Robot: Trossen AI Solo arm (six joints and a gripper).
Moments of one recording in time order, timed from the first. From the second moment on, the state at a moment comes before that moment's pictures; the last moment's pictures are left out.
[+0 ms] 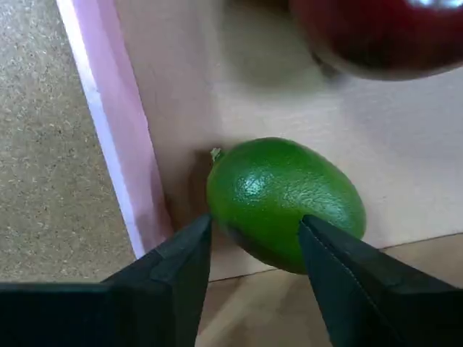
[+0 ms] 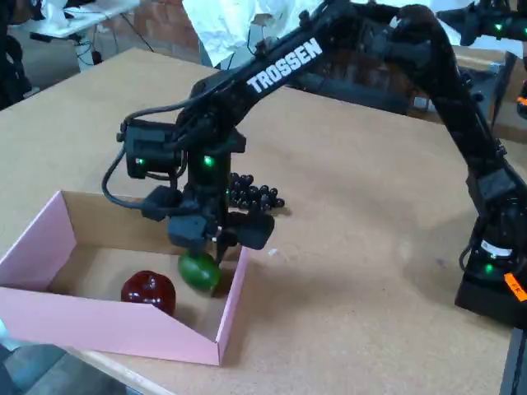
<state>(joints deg) 28.4 124.2 91.4 -48.2 -3.8 -73.2</state>
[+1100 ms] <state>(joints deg) 28.4 124.0 91.5 -45.7 -3.8 -72.1</state>
